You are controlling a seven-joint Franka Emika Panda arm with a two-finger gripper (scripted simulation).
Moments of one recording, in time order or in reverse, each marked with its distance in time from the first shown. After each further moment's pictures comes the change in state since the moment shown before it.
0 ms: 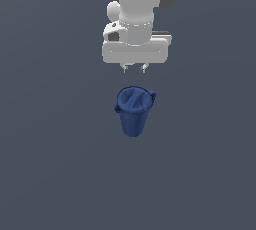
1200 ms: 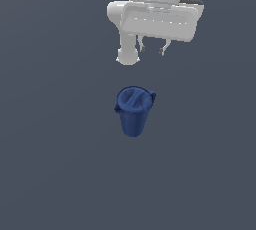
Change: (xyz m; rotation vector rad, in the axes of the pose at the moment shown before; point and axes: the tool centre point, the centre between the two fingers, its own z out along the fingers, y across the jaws) arm 0.004 -0.052 -0.074 -0.052 0.284 0.270
